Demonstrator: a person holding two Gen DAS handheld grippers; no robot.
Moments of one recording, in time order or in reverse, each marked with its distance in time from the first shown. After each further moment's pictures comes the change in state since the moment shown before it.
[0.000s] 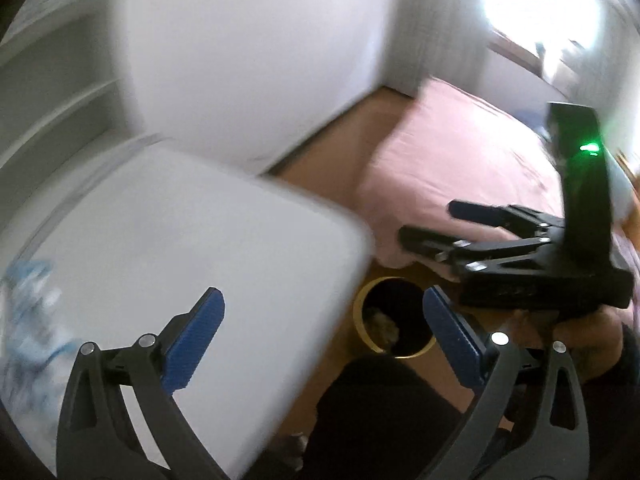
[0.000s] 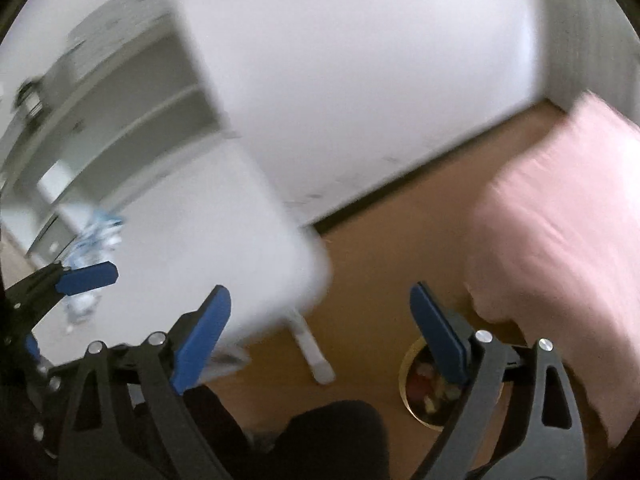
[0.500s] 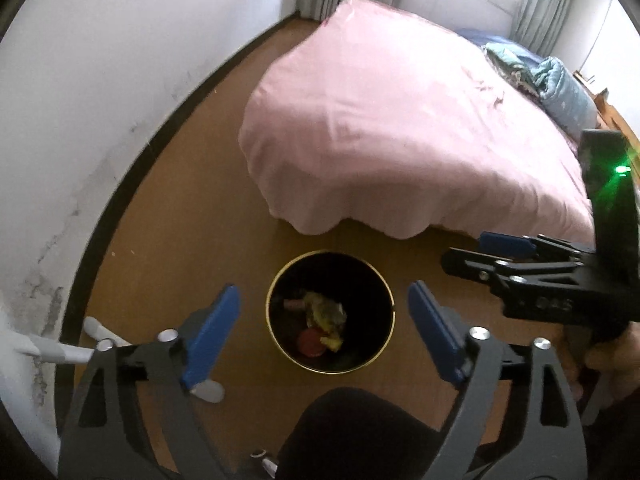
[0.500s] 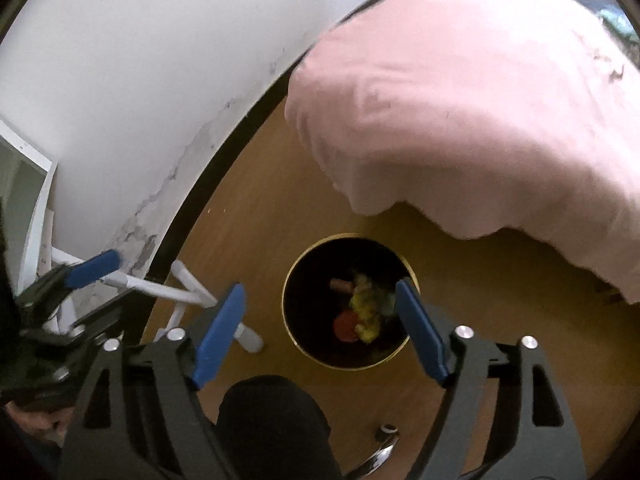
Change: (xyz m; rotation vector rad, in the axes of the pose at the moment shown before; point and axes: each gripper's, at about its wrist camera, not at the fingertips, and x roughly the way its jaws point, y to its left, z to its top) left arm 0.233 -0.175 0.023 0.255 0.229 -0.231; right arm 0.021 -0.247 -0.114 0.501 0.171 -0.266
